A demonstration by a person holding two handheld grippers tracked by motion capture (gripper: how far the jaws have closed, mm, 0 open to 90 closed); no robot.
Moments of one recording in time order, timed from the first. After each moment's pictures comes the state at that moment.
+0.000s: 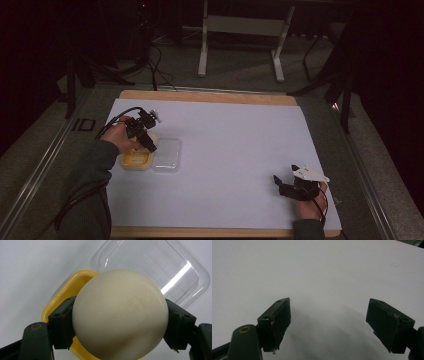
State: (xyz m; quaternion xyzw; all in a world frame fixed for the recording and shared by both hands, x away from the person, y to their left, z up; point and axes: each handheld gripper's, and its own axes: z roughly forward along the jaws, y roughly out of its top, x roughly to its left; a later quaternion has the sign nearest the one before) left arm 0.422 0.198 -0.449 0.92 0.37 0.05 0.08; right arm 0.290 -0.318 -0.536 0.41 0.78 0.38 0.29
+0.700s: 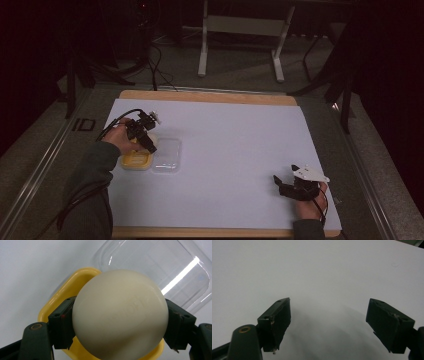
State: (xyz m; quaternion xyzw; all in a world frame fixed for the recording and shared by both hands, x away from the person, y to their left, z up) left arm 0.425 0.201 -0.460 0.92 0.38 0.05 0.08; right arm 0.290 -0.318 -0.536 0.41 0.78 0.38 0.29
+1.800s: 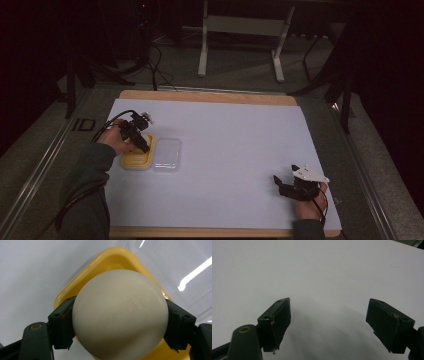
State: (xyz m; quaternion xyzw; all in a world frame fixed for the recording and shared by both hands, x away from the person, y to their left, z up) left arm 0.431 0.223 -0.474 0.91 0.41 0.07 0.06; right arm 0.289 -0.317 -0.536 0.41 0.78 0.38 0.29
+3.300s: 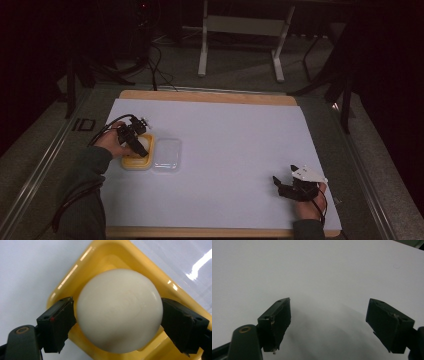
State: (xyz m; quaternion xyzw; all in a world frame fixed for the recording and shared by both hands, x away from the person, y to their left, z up) left arm 0.424 0.233 -0.486 0.92 0.37 0.07 0.07; right arm 0.289 -0.315 -0.537 0.40 0.78 0.37 0.29
